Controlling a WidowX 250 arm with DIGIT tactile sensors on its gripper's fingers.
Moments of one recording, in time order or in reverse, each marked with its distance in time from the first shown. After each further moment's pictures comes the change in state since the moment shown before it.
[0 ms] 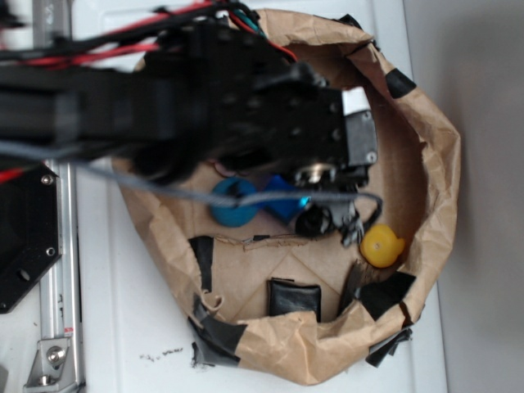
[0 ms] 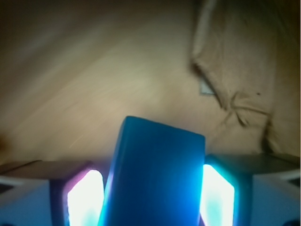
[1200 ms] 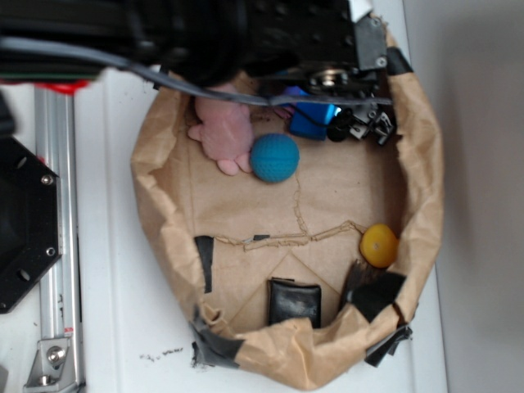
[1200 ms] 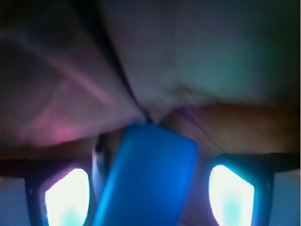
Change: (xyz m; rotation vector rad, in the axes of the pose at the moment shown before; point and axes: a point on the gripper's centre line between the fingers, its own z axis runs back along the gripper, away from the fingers) arm 0.064 0.072 -0.045 0.127 -0.116 0.318
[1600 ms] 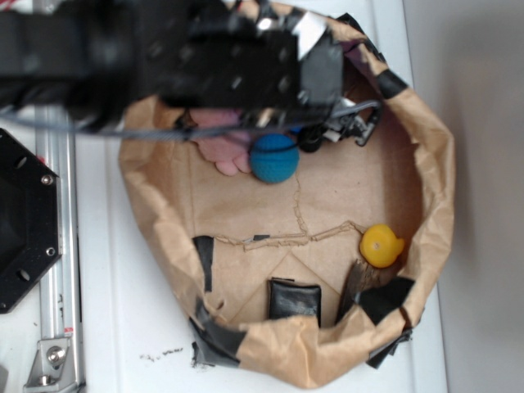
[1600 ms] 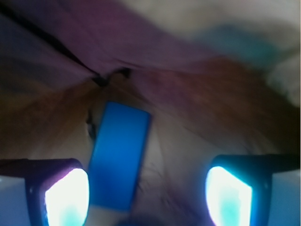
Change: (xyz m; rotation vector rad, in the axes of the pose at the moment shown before) arm -0.009 0.019 0.041 0.005 -0.087 0.100
